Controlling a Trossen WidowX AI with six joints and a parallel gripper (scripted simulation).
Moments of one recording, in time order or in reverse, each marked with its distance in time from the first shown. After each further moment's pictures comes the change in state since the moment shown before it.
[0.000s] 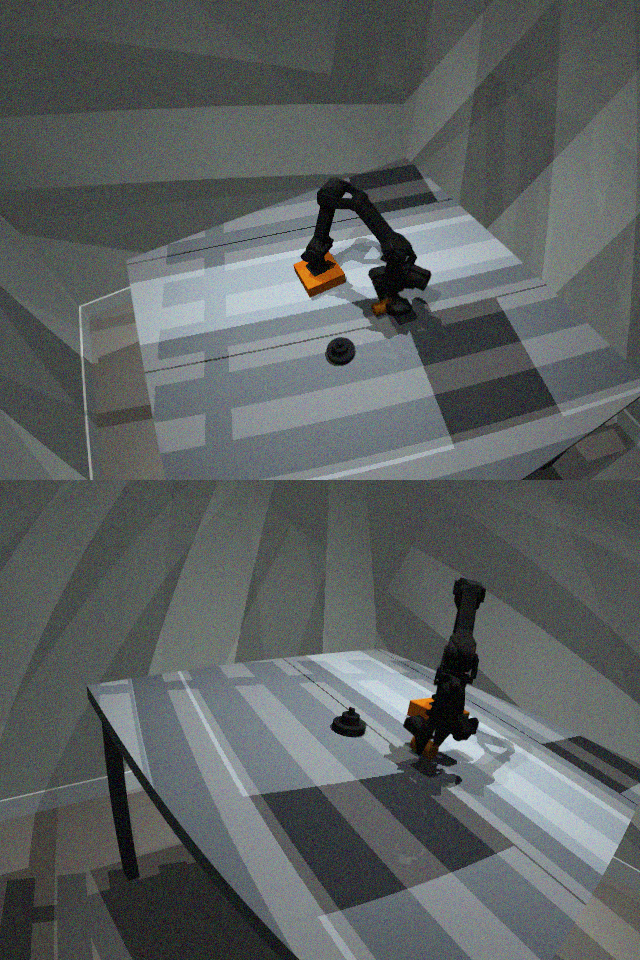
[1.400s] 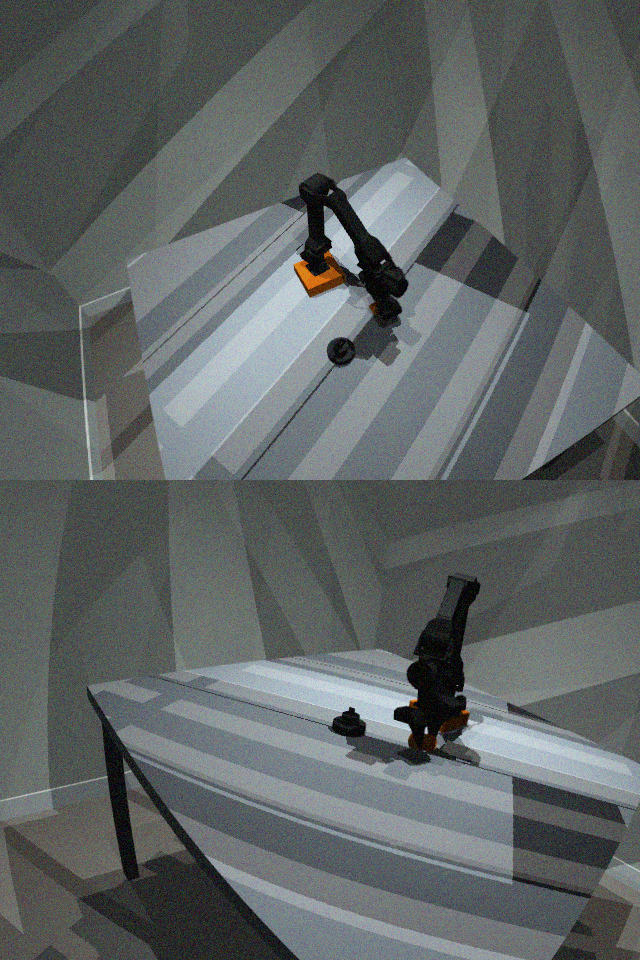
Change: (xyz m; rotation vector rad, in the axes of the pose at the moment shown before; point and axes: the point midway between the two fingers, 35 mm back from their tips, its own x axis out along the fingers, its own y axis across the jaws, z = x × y) arm -0.009 -0.001 -0.021 0.002 -0.341 0.000
